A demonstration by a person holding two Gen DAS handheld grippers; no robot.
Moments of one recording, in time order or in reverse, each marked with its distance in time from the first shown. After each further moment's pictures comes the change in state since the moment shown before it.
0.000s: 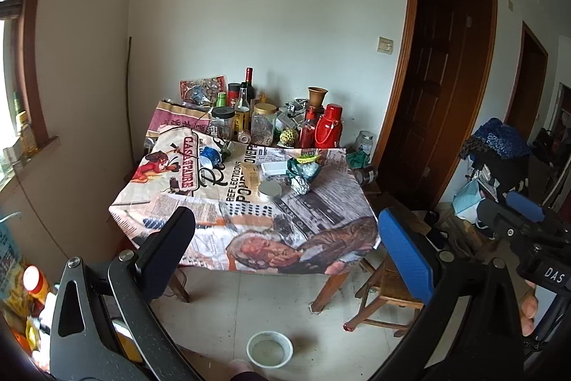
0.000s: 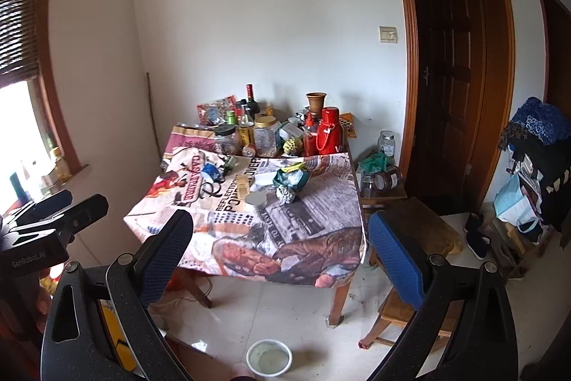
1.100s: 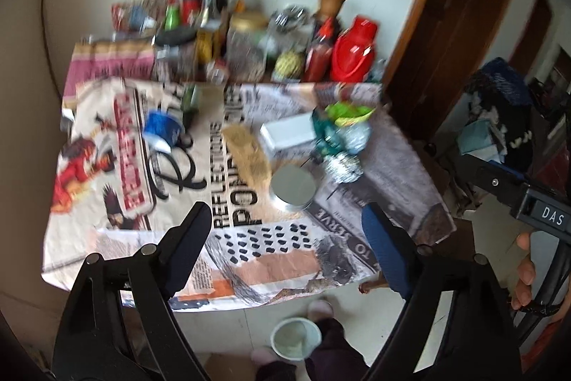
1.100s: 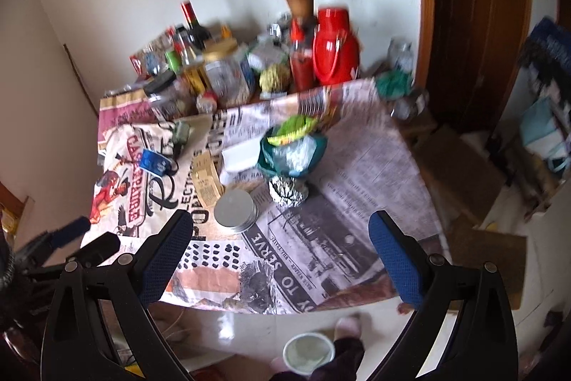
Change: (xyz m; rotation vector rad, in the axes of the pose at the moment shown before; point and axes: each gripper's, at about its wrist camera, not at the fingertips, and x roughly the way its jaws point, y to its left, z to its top) left arm 0.363 0.099 0.052 0.057 0.423 -0.158; right arm 0.318 -0.010 0.035 0.225 0.396 -0.060
